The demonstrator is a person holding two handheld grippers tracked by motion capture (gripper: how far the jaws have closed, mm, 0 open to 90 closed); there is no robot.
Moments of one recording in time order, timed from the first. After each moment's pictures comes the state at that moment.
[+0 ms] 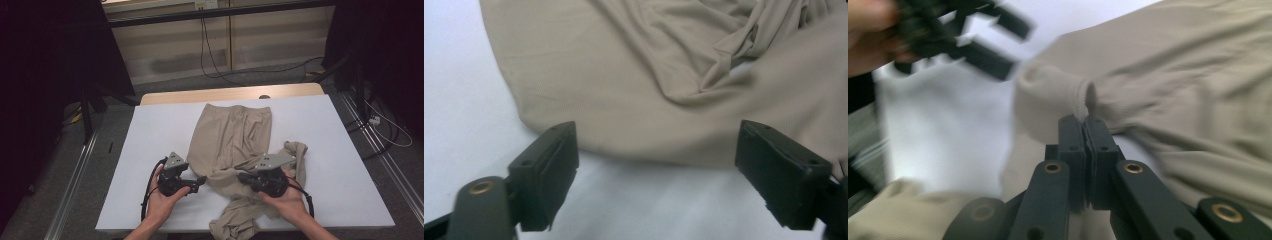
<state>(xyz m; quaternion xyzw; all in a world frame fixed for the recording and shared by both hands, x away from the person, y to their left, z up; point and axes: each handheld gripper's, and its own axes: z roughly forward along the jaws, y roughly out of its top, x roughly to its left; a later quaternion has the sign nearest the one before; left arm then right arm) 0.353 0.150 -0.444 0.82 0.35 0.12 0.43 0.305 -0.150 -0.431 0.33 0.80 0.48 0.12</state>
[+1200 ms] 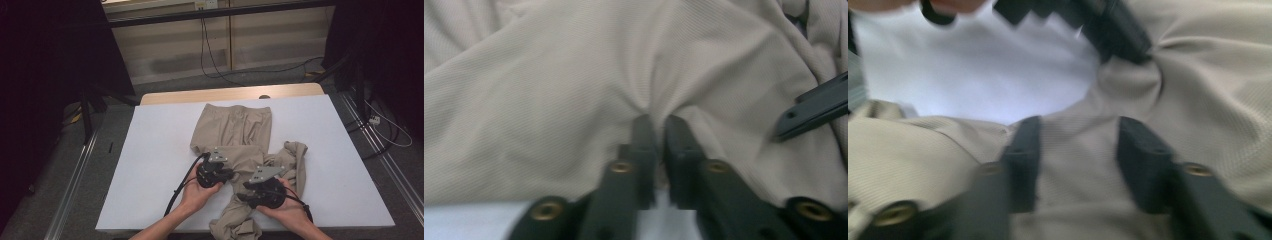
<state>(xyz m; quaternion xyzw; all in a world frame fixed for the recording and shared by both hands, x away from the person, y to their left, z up) 0.371 0.054 -0.457 0.87 0.28 0.07 0.39 0.292 -0.141 -0.457 0.32 0.86 0.40 0.11</state>
